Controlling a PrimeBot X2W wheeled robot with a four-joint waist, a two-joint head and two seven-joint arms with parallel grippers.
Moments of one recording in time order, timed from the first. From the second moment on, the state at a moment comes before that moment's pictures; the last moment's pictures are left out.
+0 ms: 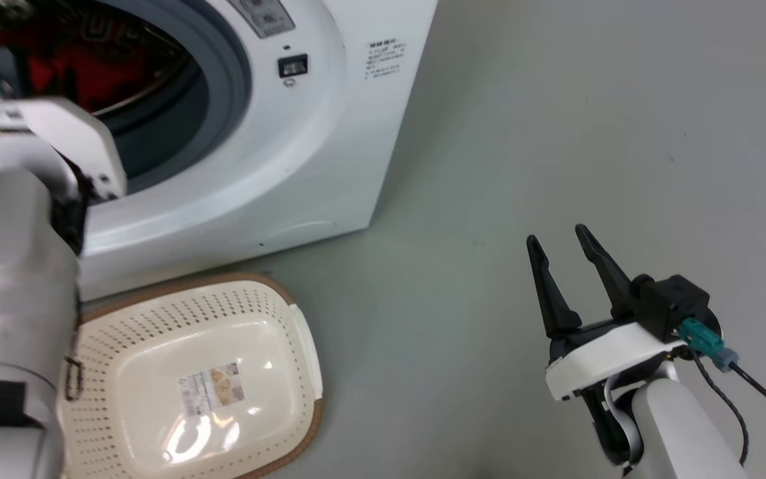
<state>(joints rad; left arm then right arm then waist) -1.09 0.37 -0.23 1.18 -0.30 -0.08 -0.15 -0.30 -0.05 0.19 0.33 0.22 0.13 -0.26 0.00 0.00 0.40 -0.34</state>
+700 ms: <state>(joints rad) -0.65 0.24 -0.13 0.74 -0.33 -0.07 -0.26 -0.13 -0.05 0.09 0.29 0.12 0.13 -0.17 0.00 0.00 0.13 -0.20</state>
